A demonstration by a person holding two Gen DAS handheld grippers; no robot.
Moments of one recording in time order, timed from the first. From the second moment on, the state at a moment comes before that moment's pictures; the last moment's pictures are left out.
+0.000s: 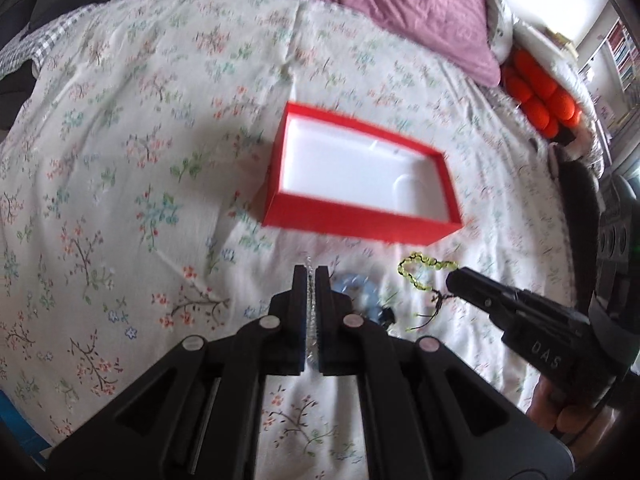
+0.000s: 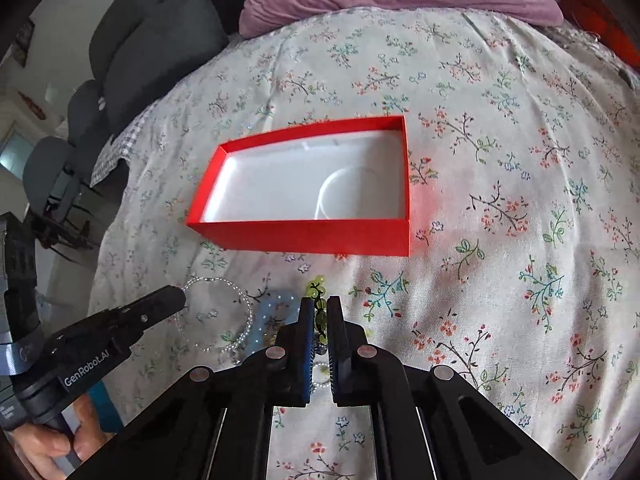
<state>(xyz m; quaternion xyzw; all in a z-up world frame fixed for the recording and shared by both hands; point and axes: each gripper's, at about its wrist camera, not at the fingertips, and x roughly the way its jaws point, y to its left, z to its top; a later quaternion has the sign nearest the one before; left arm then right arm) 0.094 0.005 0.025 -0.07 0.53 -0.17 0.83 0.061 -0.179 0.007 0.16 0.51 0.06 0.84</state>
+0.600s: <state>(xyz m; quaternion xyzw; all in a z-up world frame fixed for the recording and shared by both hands) 0.134 -0.032 0.062 -0.14 0.45 -0.23 0.85 0.093 -0.197 0.060 0.16 0.44 0.05 0.88</state>
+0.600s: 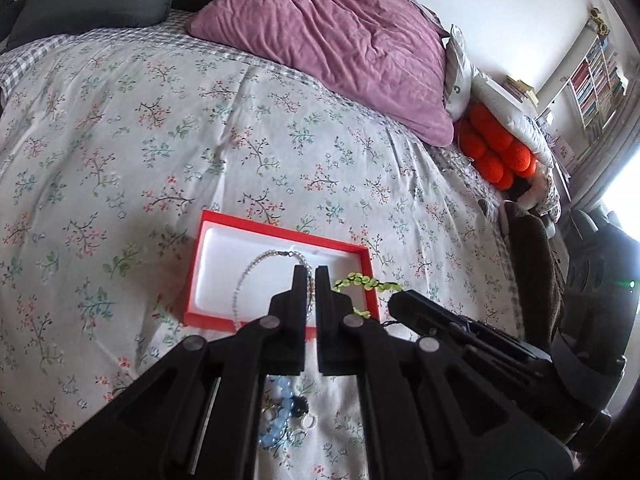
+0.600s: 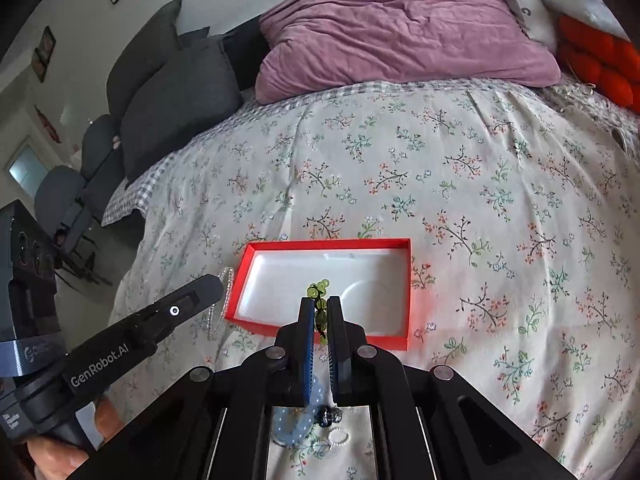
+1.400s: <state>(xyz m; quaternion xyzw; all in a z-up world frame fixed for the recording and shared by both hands) 0.176 -0.030 0.001 -0.07 0.49 -0.18 0.85 0.141 -0.208 0.011 0.14 0.46 0.04 0.88</state>
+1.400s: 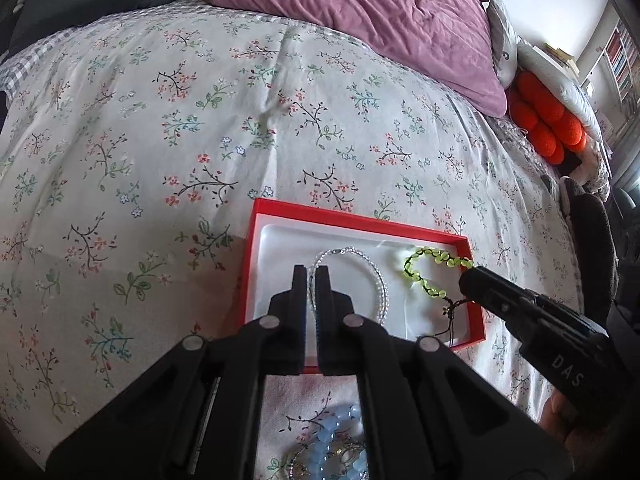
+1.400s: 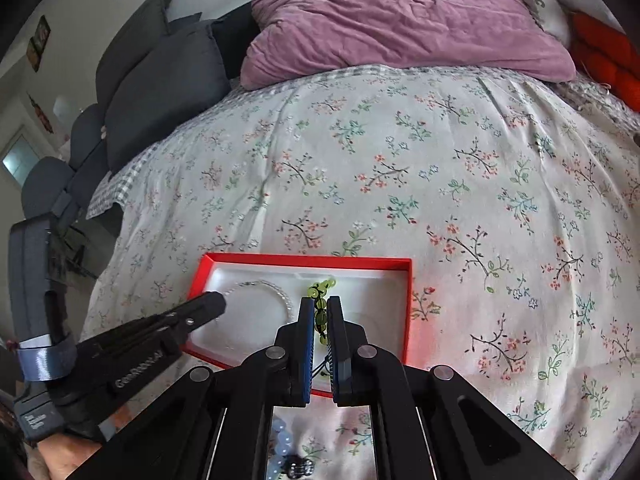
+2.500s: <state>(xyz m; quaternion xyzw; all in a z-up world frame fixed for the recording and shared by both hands) 0.106 -0.004 0.028 0.00 0.49 -0.14 0.86 0.062 -0.214 0.038 0.05 0.47 0.00 0.88</state>
